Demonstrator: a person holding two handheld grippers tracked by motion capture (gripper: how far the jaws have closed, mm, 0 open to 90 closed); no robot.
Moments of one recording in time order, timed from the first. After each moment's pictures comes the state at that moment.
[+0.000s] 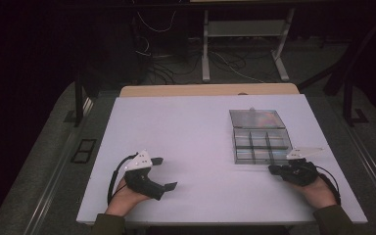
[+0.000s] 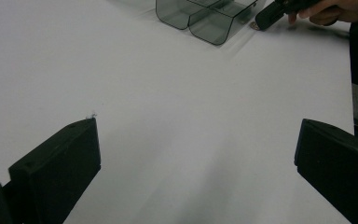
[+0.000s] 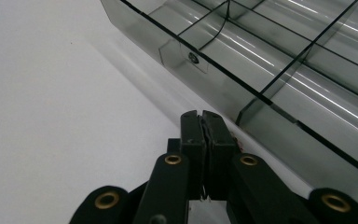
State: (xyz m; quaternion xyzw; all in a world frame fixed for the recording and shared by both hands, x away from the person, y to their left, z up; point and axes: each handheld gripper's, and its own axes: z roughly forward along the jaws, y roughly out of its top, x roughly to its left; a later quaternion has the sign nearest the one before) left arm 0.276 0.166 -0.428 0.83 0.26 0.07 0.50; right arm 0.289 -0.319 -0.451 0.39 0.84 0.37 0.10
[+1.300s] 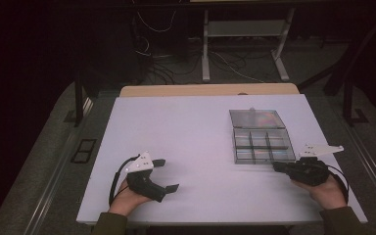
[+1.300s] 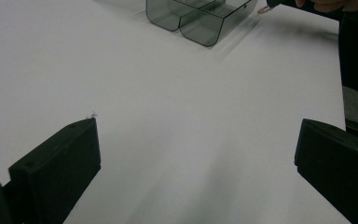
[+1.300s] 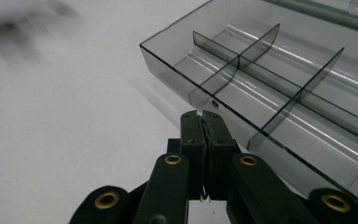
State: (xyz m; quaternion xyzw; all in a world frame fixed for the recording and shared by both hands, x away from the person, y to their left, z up) left arm 0.274 0.163 -0.434 0.82 0.25 0.06 0.51; right arm 0.275 -0.328 -0.420 0.38 0.81 0.44 0.09
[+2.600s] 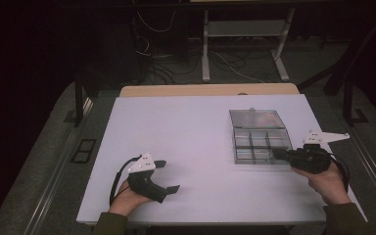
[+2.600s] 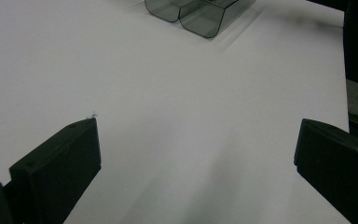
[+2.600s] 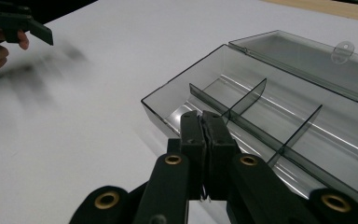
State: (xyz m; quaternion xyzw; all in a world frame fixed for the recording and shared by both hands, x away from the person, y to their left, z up) left arm 0.274 0.160 -0.434 0.83 0.25 0.06 0.50; right arm 0.294 -0.329 -0.392 0.37 0.79 0.47 0.10
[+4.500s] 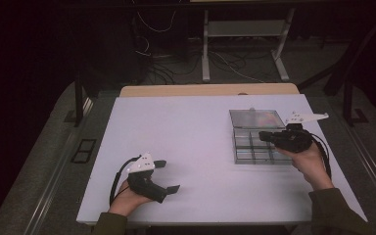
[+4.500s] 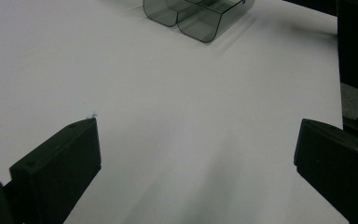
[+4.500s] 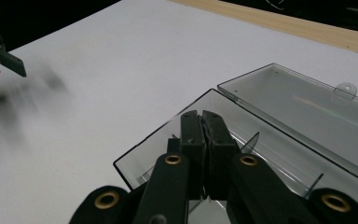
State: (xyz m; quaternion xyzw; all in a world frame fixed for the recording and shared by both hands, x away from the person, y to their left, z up) left arm 0.273 0.160 -0.434 0.83 0.25 0.06 0.50; right arm 0.348 -0.298 -0.384 0.37 0.79 0.48 0.10
